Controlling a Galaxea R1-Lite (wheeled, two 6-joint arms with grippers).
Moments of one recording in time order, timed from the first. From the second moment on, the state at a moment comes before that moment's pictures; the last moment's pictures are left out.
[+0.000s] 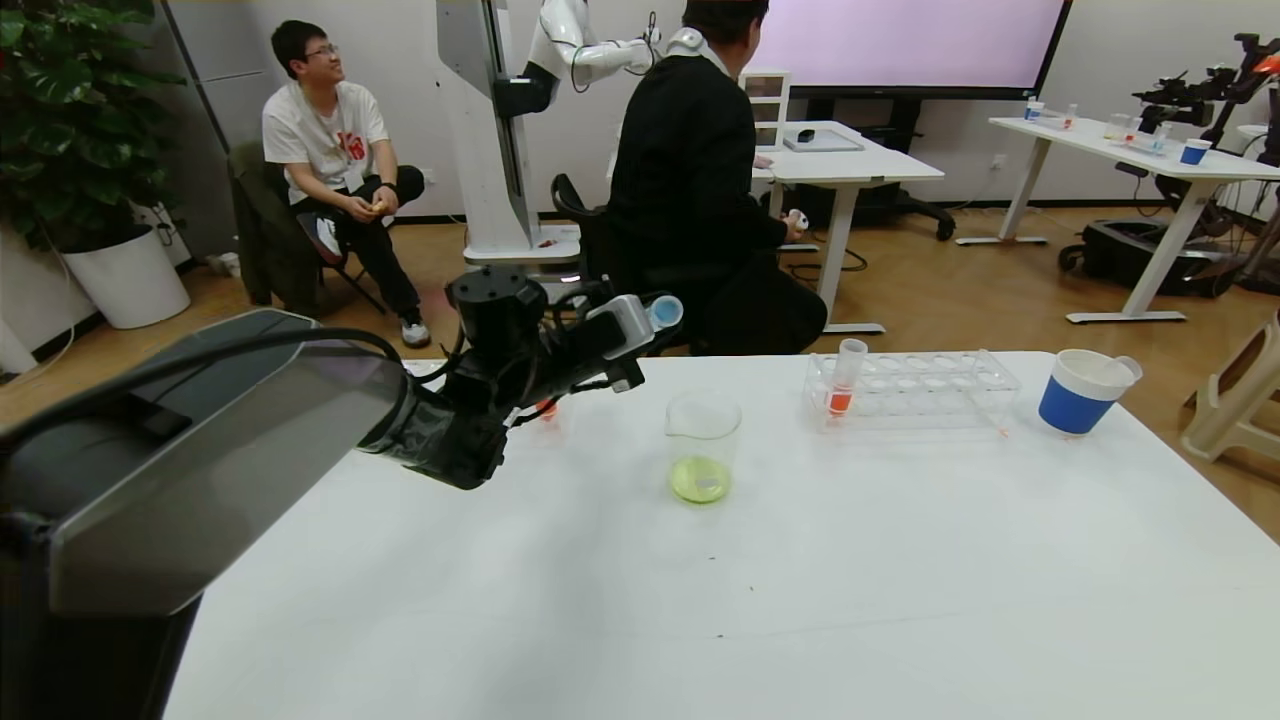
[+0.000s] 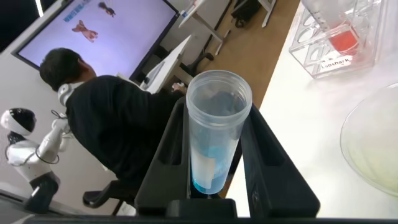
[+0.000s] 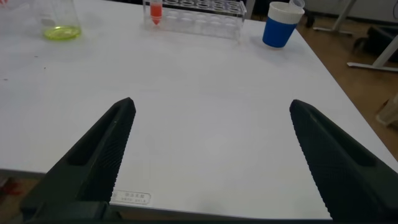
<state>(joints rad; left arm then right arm) -0.41 2.33 -1.40 -1.08 -0.52 0.86 0.01 0.00 0.00 0.02 0.02 -0.09</state>
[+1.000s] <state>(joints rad) -0.41 2.38 -1.42 -1.09 -0.73 1.31 0.01 0.00 0.00 0.02 0.02 -0.09</state>
